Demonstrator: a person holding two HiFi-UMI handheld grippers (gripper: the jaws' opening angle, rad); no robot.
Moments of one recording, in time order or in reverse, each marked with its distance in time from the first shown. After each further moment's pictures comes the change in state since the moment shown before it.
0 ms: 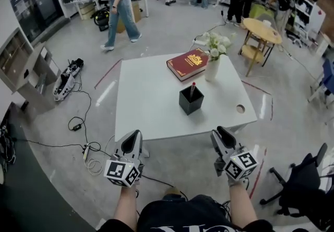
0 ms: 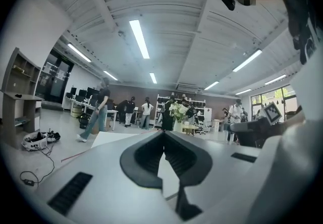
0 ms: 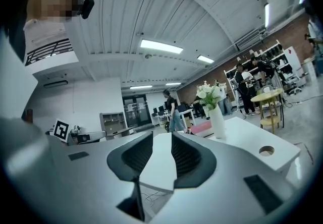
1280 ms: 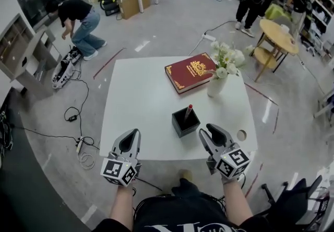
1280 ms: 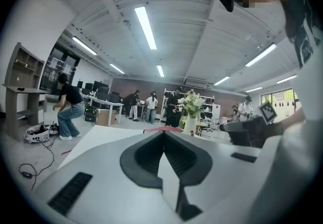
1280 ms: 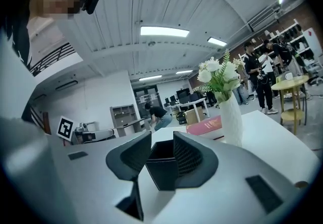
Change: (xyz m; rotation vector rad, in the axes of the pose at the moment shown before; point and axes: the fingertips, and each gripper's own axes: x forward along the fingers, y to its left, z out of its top) left arm 0.144 0.027 -0.025 -0.046 0.063 0.080; right arm 0.143 -0.096 0.002 0.004 0.126 0.182
